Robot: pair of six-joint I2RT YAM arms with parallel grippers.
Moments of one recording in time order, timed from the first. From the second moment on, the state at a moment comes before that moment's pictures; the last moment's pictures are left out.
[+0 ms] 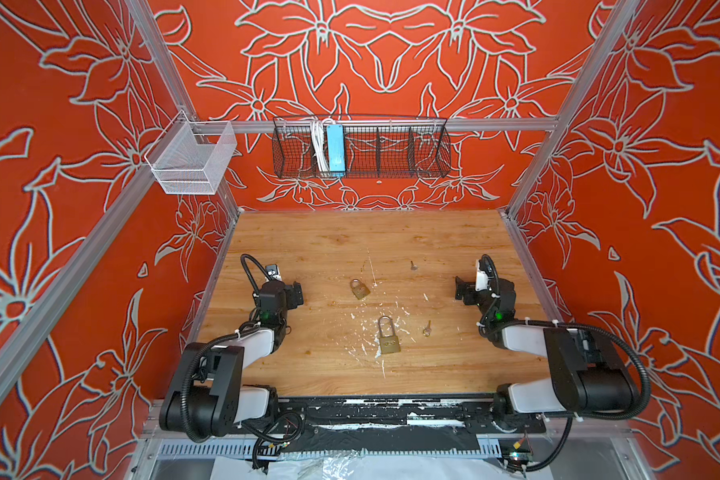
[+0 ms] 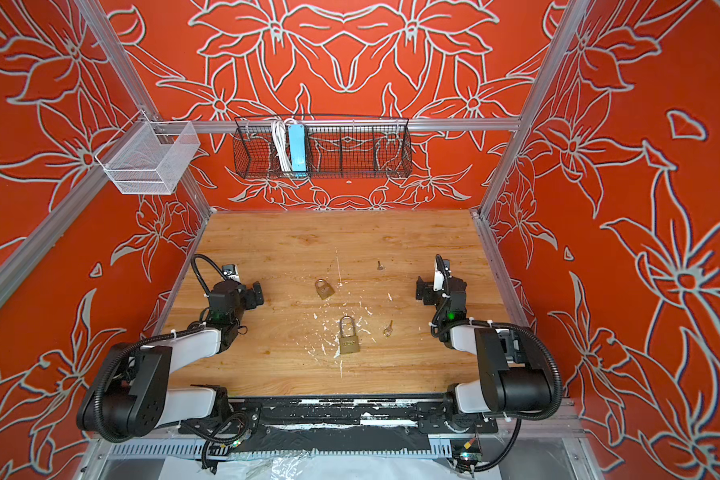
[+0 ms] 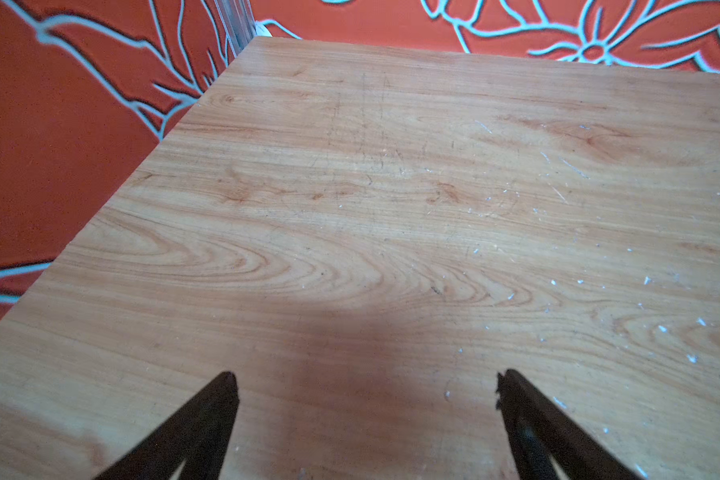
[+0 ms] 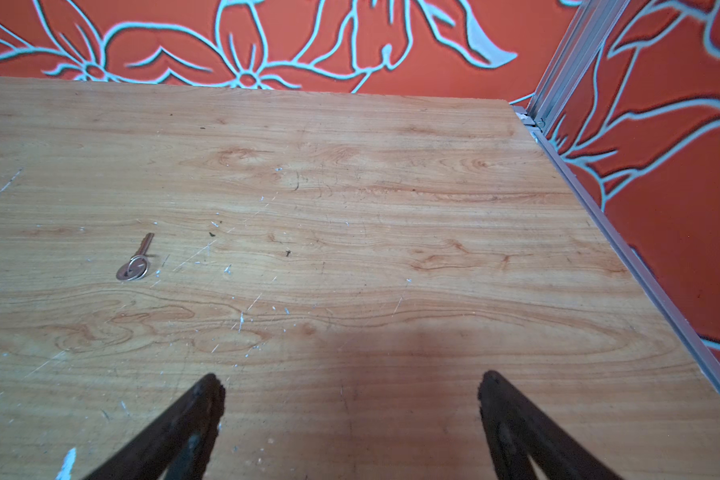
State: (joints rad) left arm -0.03 1.32 0.35 0.48 -0.27 -0.13; right arm 0.02 1.42 0.33 0.70 0.02 -0.02
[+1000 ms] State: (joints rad) left arm -0.15 0.92 0.43 0.24 -0.29 -0.26; right arm 0.26 0.99 0.57 0.20 0.18 0.06
